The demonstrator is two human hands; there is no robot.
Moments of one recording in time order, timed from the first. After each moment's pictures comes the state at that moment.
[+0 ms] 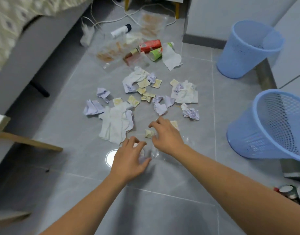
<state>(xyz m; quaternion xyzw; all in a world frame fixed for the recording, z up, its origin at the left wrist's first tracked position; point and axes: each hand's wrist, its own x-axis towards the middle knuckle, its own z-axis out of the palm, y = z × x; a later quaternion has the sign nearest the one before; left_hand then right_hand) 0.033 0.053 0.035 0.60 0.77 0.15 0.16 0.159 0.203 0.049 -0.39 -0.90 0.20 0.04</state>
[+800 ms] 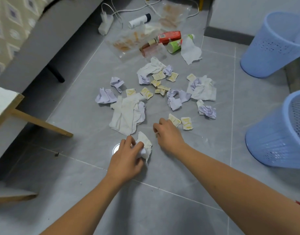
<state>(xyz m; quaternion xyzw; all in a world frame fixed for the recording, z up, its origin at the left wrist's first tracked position) 0.021 0.014 0.013 0.56 0.80 0.11 0.16 0.133 0.198 -0.008 -0.33 -0.93 0.16 0.01</state>
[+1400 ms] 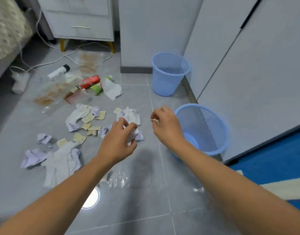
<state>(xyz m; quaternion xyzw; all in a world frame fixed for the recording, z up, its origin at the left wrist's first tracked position) 0.130 0.225 0.177 0.73 0.64 0.22 0.11 0.323 0.301 0.205 -0.53 -0.80 0.12 0.26</state>
